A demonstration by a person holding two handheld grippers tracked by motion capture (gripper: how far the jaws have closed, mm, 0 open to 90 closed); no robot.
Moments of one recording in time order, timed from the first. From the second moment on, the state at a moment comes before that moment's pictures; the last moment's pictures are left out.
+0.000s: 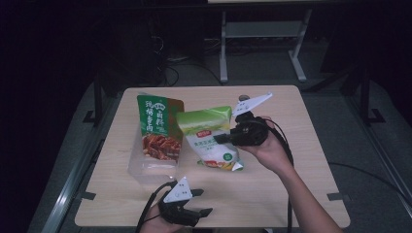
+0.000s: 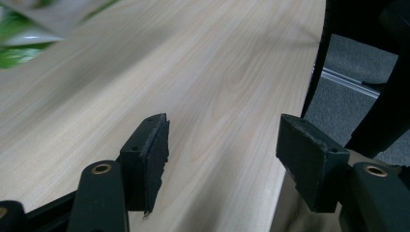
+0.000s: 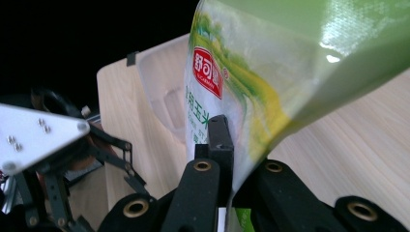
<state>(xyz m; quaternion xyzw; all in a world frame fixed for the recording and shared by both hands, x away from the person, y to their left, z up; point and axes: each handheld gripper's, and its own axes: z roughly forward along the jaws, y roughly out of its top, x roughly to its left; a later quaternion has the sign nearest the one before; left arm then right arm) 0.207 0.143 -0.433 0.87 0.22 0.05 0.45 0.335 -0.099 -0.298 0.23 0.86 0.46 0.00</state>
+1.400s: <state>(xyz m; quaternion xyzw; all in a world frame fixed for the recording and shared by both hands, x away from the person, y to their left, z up) 0.201 0.142 -0.440 0.87 0.20 0.04 0.45 0.364 0.062 -0.298 0.15 0.87 0.46 -0.04</state>
